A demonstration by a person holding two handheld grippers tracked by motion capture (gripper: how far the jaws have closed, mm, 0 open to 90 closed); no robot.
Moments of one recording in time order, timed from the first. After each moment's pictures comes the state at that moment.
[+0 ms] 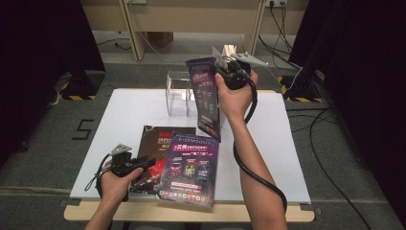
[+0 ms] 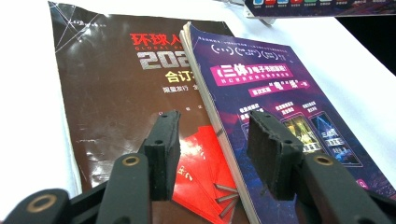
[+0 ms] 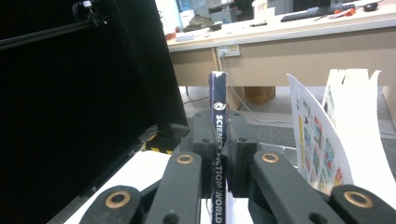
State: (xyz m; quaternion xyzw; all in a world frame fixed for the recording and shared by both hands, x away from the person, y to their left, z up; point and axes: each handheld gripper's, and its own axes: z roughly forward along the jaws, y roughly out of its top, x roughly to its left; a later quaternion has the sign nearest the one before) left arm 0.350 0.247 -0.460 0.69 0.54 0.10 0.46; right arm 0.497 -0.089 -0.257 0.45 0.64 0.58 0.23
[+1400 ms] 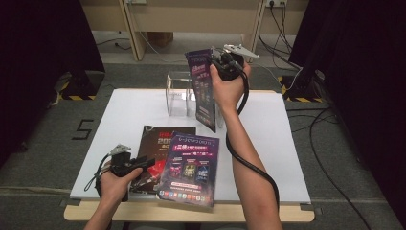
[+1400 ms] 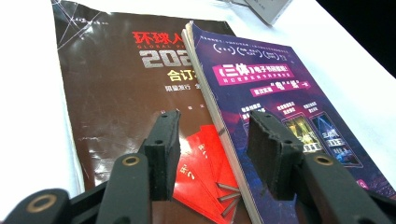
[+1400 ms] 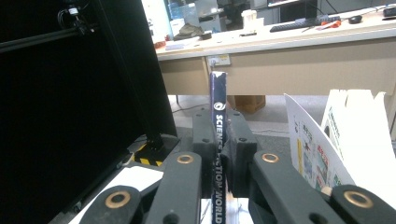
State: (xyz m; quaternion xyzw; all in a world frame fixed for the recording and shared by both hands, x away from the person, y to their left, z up) left arm 0.351 0.249 -0.462 0.69 0.55 0.10 0.47; right arm 0.527 -0.073 -0.255 0.46 0.62 0.58 0.25
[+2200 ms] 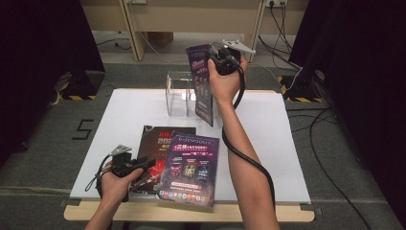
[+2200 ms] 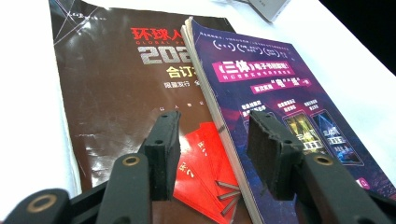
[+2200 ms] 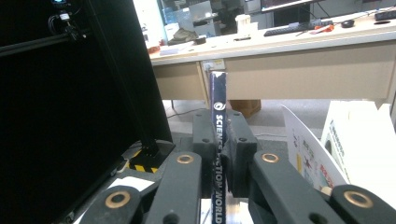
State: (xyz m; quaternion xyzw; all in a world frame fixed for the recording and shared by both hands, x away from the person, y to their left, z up) left arm 0.351 0.248 -0.465 0.69 0.55 0.10 0.46; right arm 0.548 -0.065 -0.255 0.46 0.61 0.59 0.26
